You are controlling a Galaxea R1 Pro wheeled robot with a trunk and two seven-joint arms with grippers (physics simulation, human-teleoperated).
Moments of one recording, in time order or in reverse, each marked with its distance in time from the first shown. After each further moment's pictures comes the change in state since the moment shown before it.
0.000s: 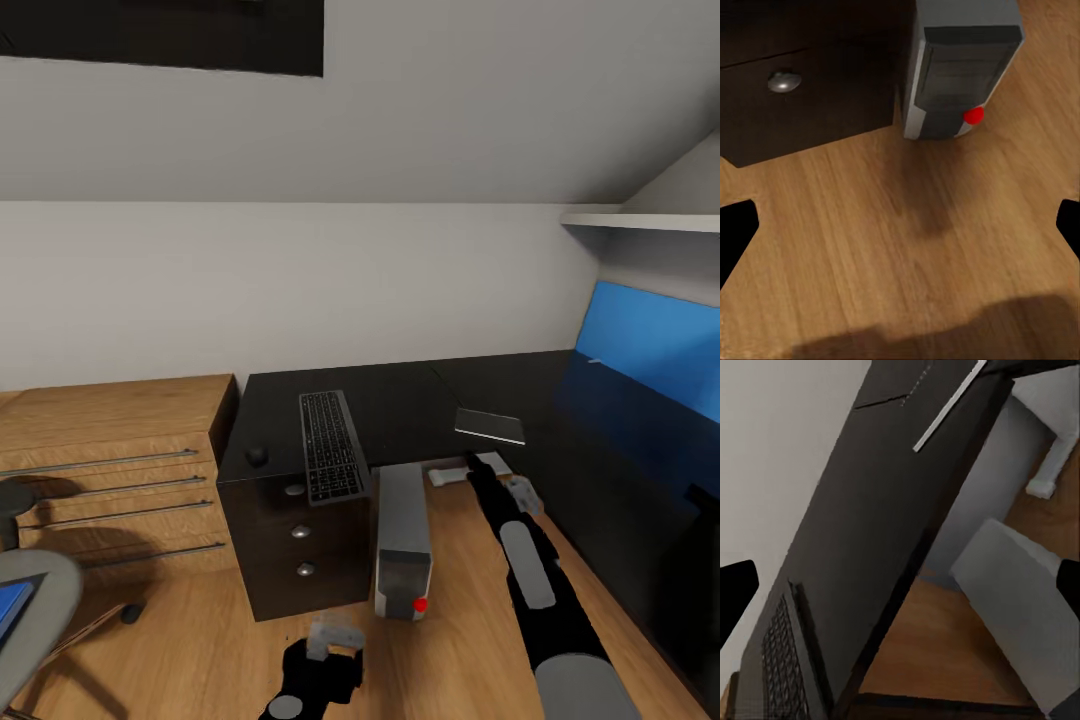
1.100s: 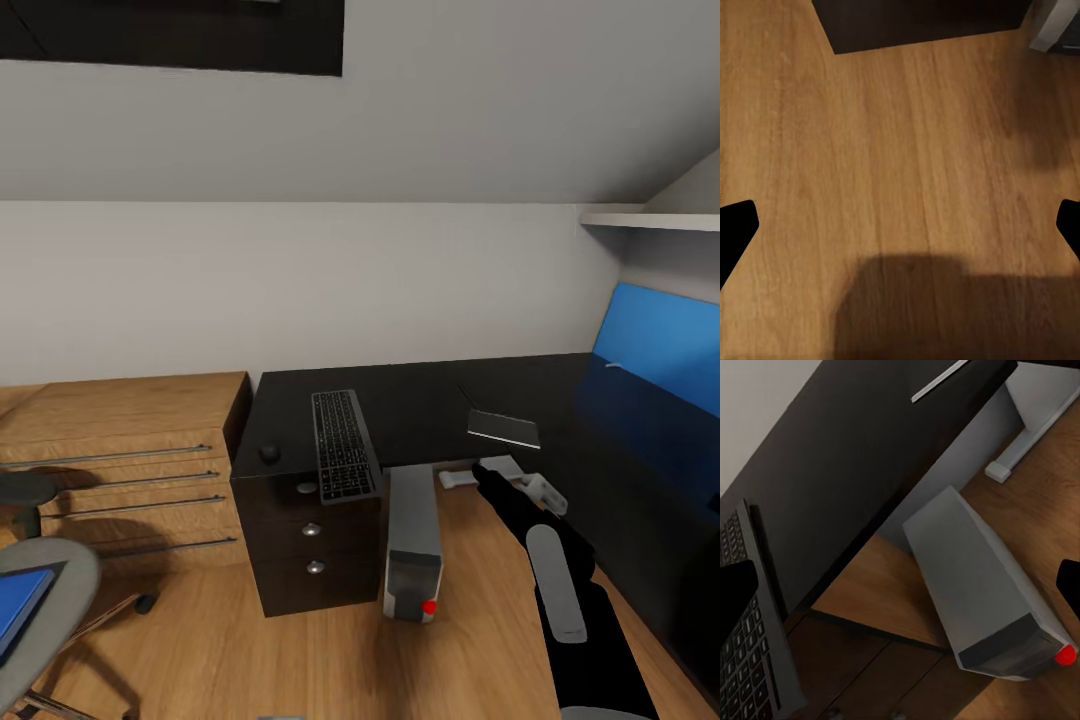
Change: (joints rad) left arm 0.000 0.018 0.119 0.541 0.001 -0.418 0.001; right arm 0.114 0.004 0.001 -0.371 0.174 0.393 -0.199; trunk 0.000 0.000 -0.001
